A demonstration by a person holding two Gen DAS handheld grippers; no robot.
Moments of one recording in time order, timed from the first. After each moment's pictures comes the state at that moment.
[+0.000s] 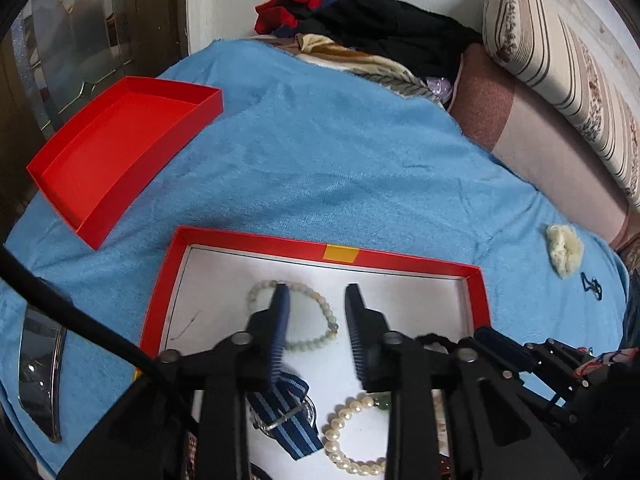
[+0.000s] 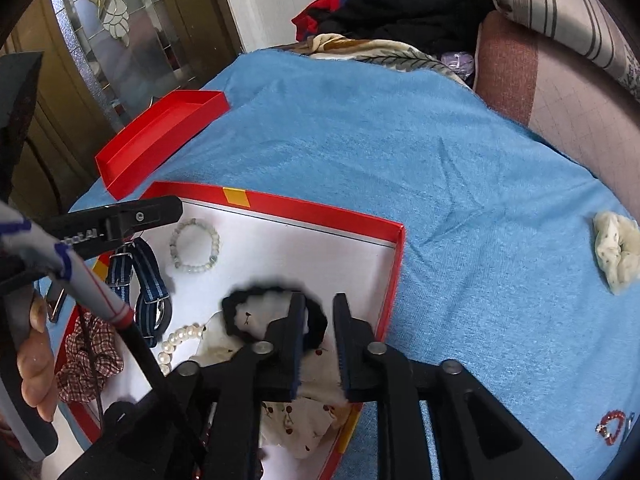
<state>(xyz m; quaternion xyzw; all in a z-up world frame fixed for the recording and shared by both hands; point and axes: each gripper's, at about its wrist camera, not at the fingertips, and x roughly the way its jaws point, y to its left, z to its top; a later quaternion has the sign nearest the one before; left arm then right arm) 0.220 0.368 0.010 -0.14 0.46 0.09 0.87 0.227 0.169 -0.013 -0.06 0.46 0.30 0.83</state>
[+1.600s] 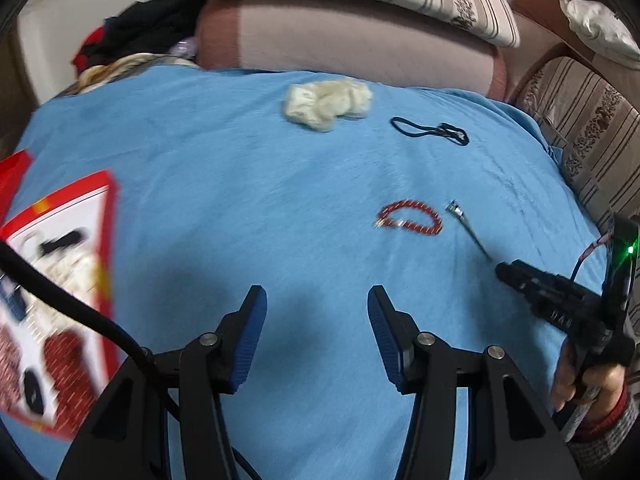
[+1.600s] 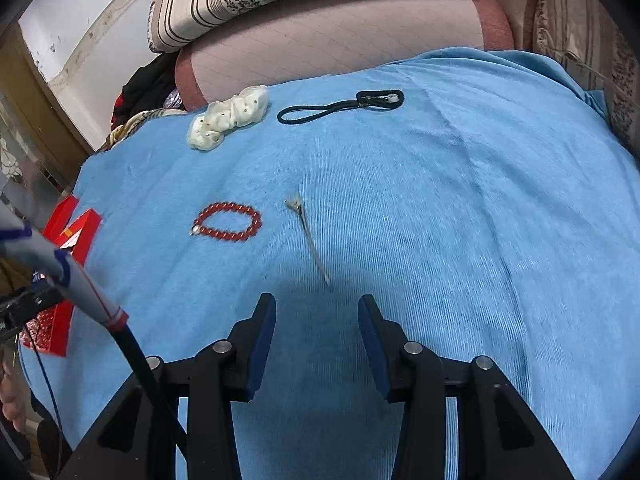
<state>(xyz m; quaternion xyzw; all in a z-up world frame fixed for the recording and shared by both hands) 0.169 0.023 -0.003 -0.01 0.49 -0.11 0.87 0.156 -0.253 -0.055 0.11 0.46 0.11 0.87</state>
